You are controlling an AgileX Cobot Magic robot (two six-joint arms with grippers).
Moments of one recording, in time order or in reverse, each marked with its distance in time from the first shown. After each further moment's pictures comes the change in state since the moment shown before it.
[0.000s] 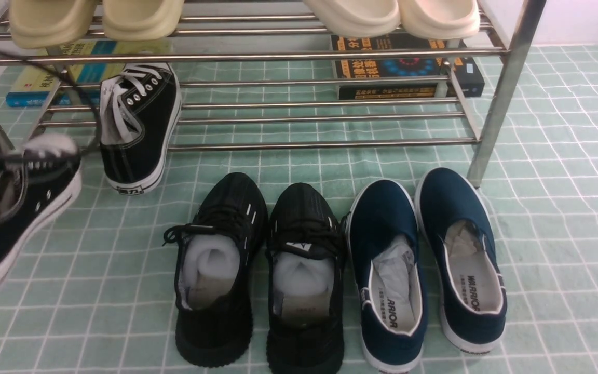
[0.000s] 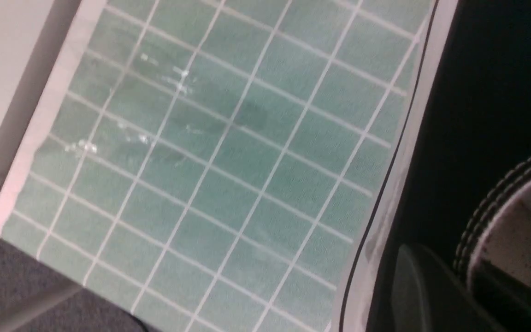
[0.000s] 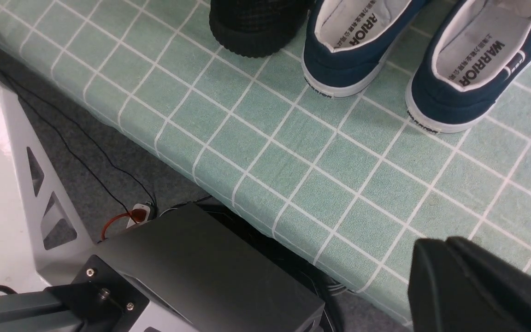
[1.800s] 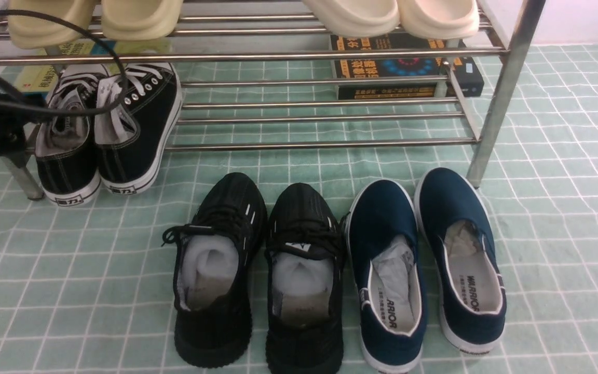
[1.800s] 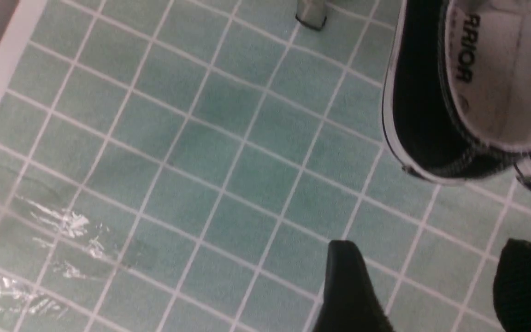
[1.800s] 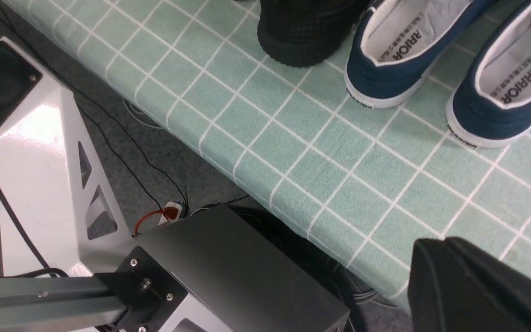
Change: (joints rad) right arm 0.000 0.000 -0.025 0.076 0.001 -0.035; left arm -0.002 0.222 -0.158 -0.030 -0.273 0.004
